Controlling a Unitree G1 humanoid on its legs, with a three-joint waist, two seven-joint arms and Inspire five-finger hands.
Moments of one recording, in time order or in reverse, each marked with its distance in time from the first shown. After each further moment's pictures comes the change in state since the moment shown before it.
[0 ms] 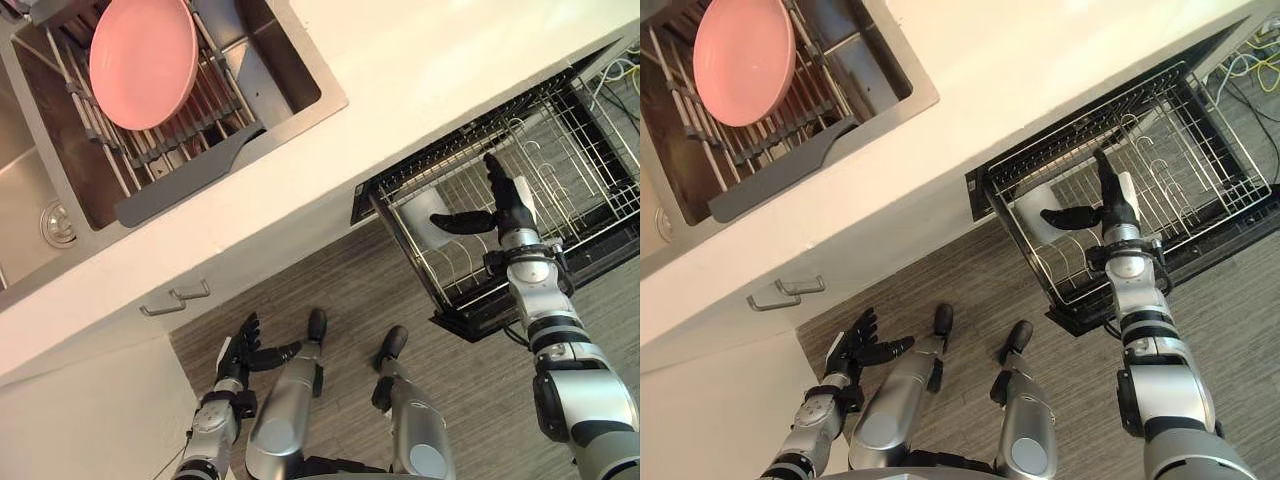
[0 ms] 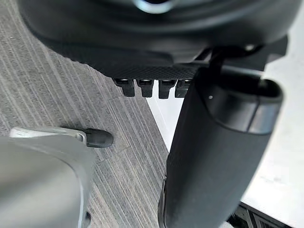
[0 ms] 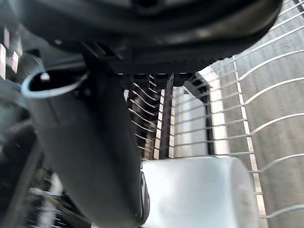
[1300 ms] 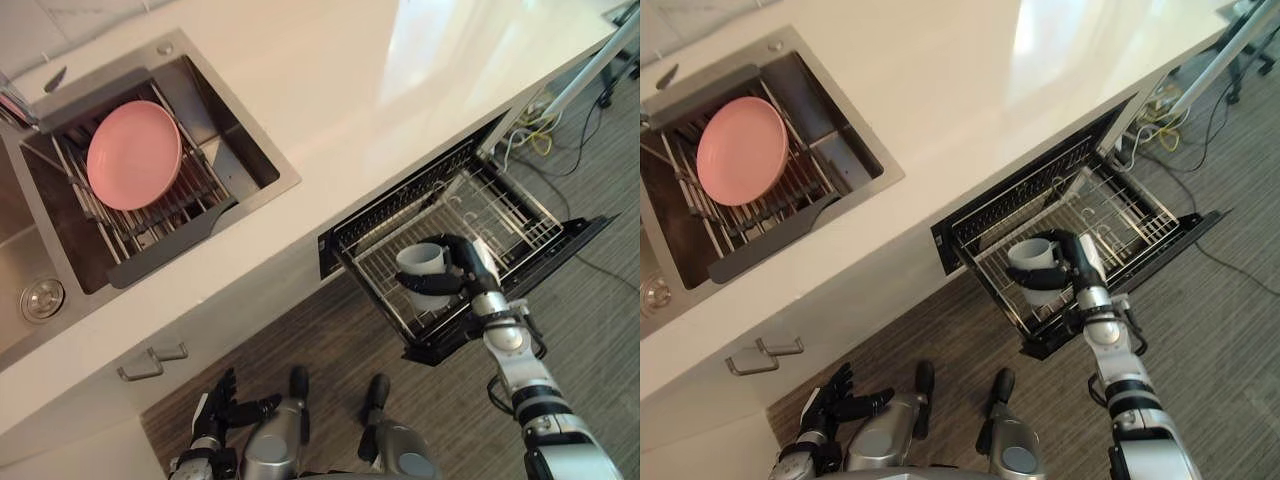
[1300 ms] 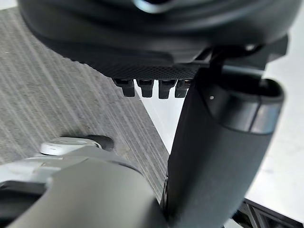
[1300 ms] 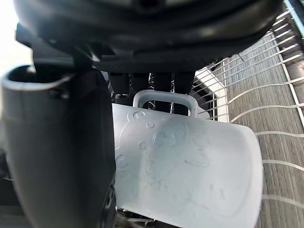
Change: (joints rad) left arm 0.179 0.015 0.081 0.014 0.058 0.007 0.008; right arm 0.215 0.055 0.040 -0.075 -0.111 -0.081 0.014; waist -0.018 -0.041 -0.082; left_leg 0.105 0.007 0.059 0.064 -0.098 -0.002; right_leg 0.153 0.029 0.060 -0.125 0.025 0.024
